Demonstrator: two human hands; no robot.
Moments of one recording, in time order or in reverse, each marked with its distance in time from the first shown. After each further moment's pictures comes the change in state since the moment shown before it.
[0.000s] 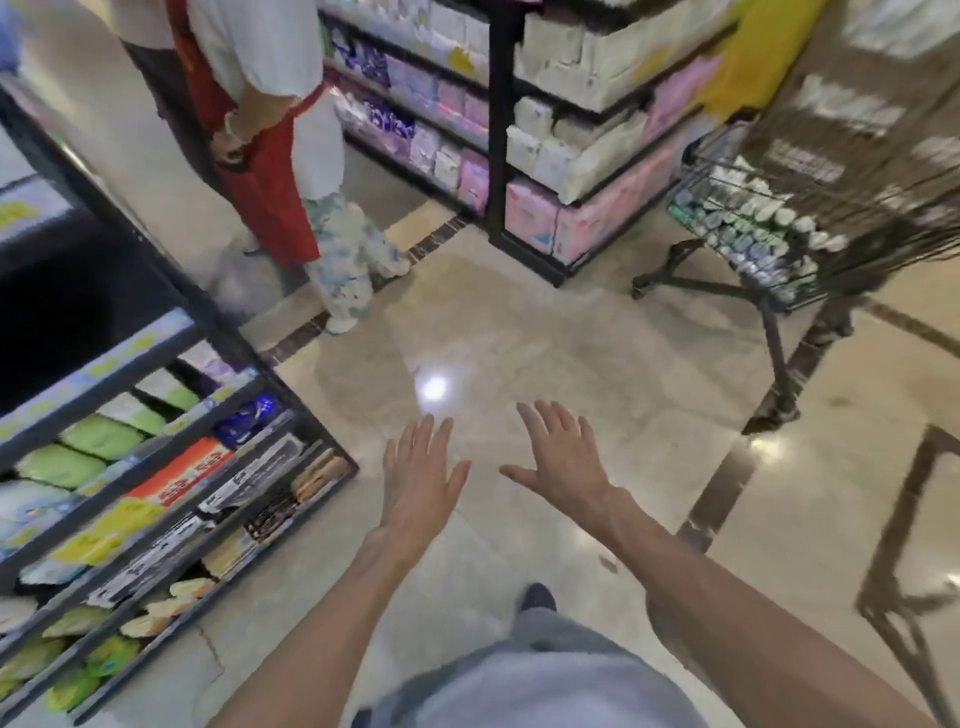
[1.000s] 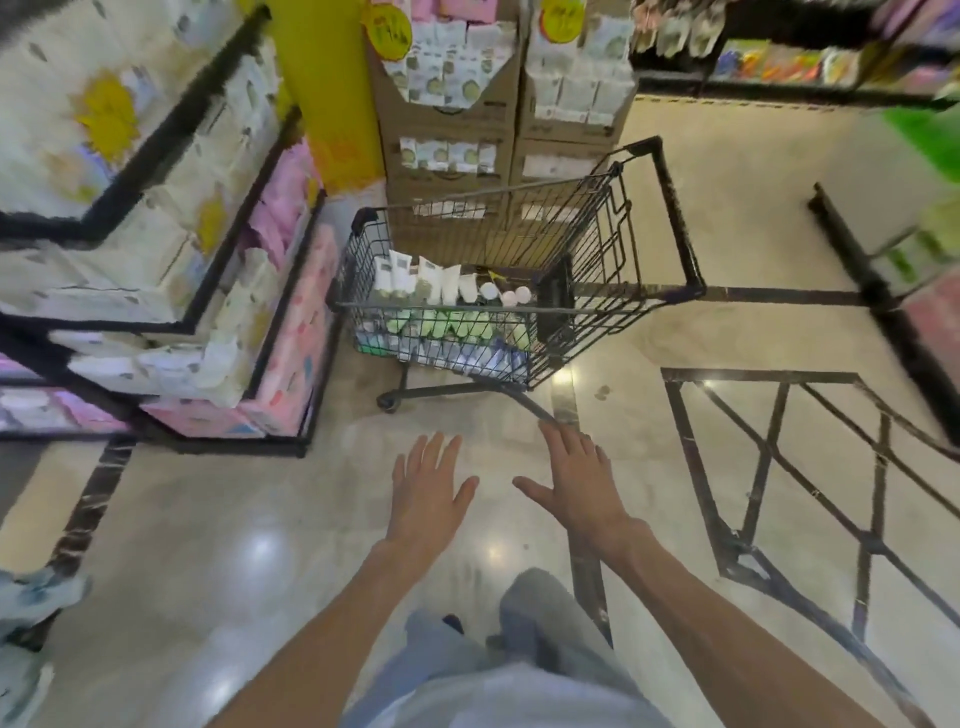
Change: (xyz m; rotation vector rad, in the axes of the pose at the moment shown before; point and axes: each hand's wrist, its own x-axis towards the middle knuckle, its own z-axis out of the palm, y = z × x) left_hand 0.524 0.516 0.064 0.088 -0.295 0.775; right_hand 0.213 0.519 -0.198 0.162 0.197 0.860
